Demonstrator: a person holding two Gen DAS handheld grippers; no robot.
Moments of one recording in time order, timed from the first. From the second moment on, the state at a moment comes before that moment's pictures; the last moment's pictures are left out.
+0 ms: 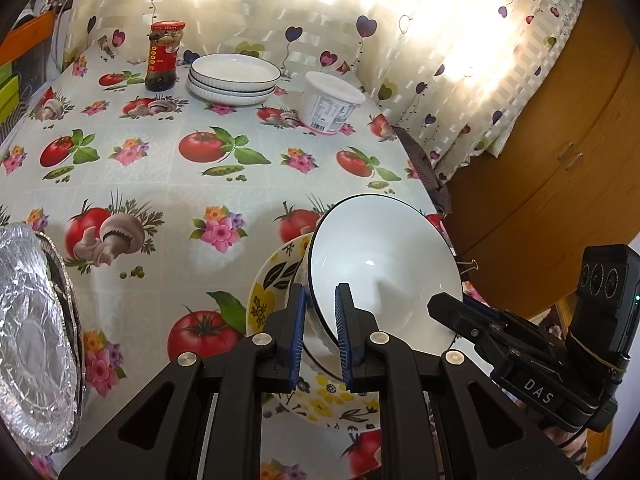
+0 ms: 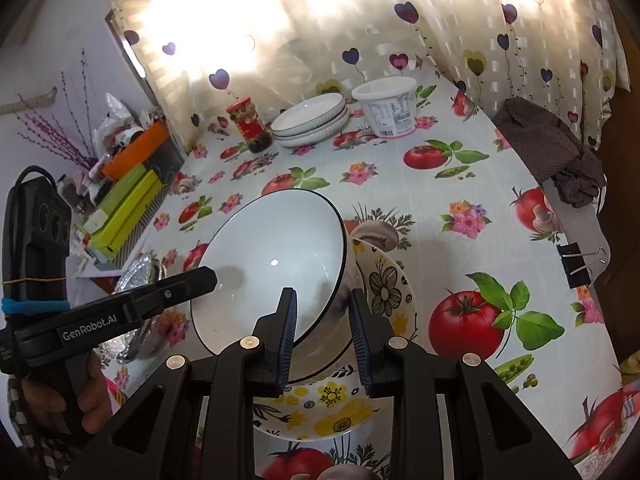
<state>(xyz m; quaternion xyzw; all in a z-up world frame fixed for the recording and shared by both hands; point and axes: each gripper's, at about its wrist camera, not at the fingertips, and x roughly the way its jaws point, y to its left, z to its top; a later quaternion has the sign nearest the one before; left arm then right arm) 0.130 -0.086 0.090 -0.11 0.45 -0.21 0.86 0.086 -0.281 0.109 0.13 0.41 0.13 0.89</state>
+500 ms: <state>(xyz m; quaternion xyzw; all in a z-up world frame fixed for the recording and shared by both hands) 0.127 -0.090 0.076 -0.10 0.47 -0.21 0.85 0.085 -0.281 0.094 0.13 0.42 0.12 0.89</state>
